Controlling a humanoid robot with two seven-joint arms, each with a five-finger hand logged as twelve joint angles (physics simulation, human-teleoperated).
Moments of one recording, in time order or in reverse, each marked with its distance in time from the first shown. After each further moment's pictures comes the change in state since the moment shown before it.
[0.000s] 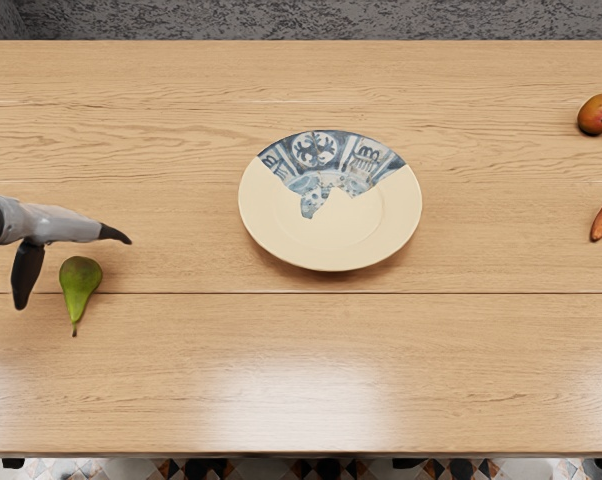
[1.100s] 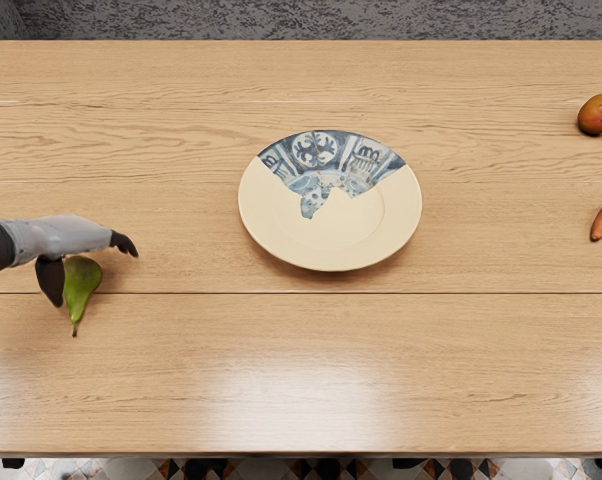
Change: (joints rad) left arm 0.146 -0.016 0.002 0.007 0.035 0.285 -0.002; right arm 0.000 0.000 0.000 0.000 0.000 0.000 0.000
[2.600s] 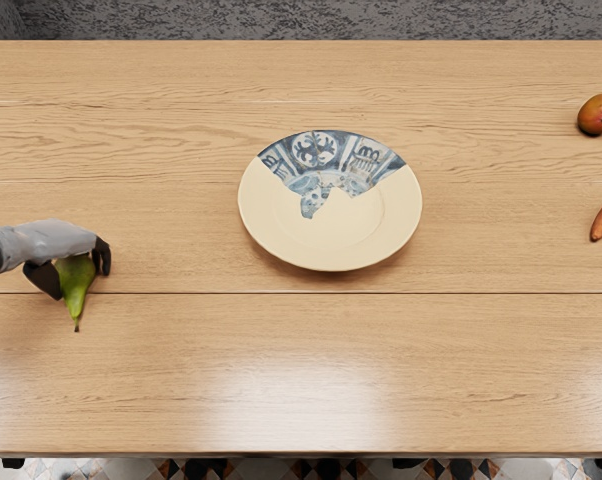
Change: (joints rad) left arm 0.055 0.008 0.002 0.051 0.004 0.047 -0.005; right arm 0.000 0.000 0.000 0.000 0.000 0.000 -0.001
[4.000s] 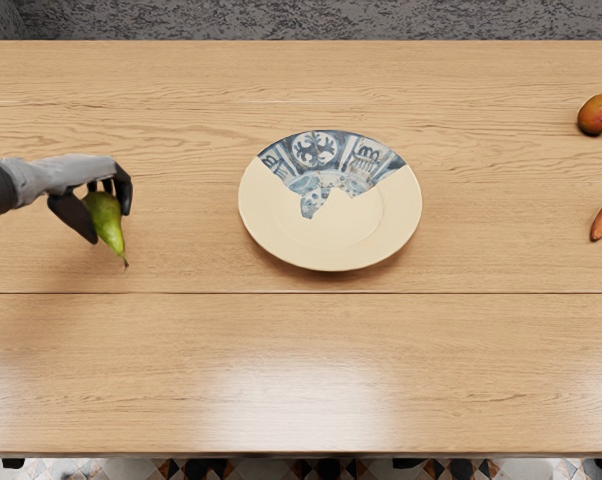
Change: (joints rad) left arm -0.169 -0.038 -0.032 -0.014 -0.321 -0.013 -0.010; right arm 0.000 0.000 0.000 0.000 0.000 0.000 0.000
